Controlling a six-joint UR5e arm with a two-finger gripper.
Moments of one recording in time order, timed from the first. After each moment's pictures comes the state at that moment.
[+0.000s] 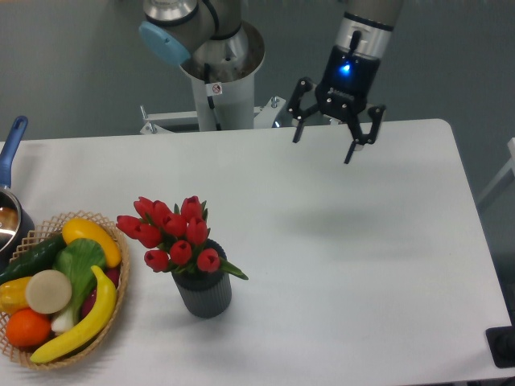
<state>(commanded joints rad) 2.85 -1.49 -1.94 -1.10 0.83 1.36</state>
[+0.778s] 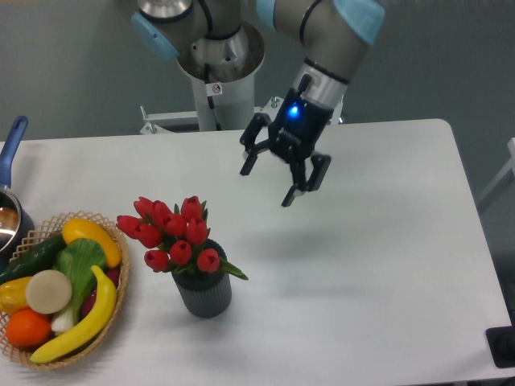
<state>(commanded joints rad) 2.70 -1.67 -1.94 -0.94 0.72 1.51</state>
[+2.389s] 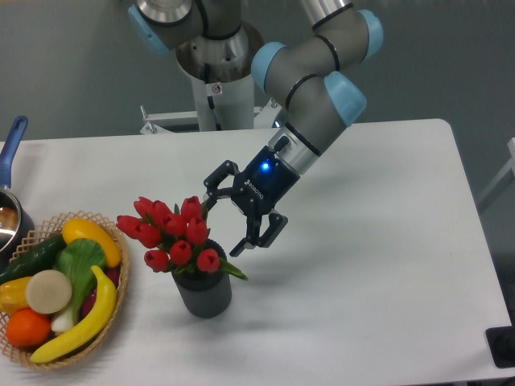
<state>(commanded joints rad) 2.60 -1.81 -1.92 -0.87 0.52 1.46</state>
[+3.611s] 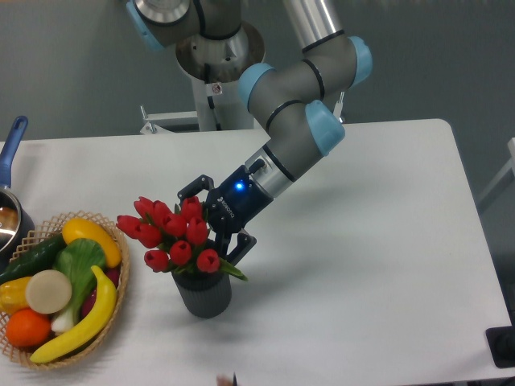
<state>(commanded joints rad) 2.53 -1.88 -1.88 -0.87 0.46 1.46</state>
